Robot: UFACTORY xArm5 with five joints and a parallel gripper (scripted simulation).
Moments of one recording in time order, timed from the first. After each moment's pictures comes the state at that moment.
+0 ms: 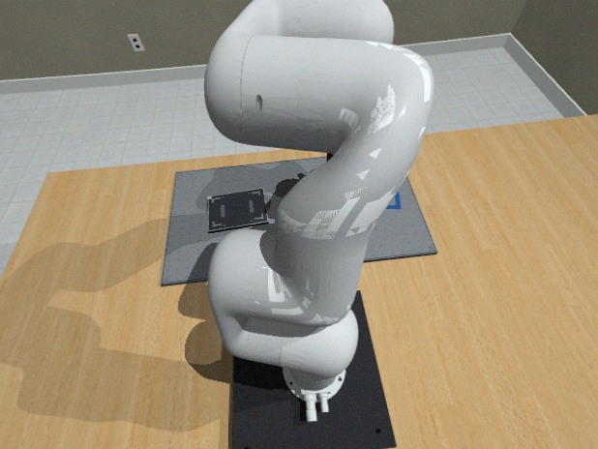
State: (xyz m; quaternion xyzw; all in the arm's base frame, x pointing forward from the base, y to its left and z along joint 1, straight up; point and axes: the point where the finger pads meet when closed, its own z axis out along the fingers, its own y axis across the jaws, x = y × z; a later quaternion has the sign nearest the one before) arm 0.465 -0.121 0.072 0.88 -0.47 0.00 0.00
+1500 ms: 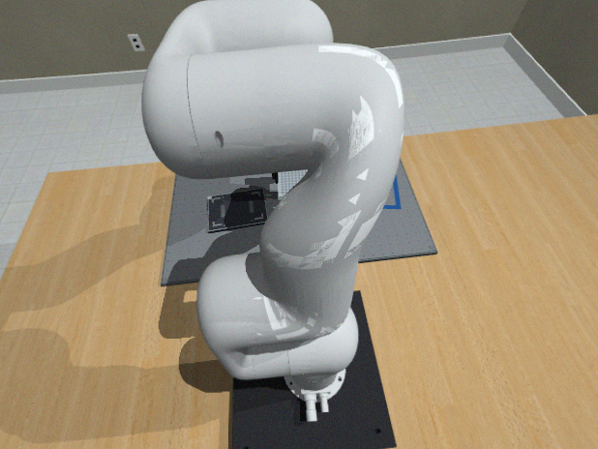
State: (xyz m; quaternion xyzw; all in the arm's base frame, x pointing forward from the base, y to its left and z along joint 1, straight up) arm 0.446 0.011 0.077 1.00 0.00 0.00 0.00
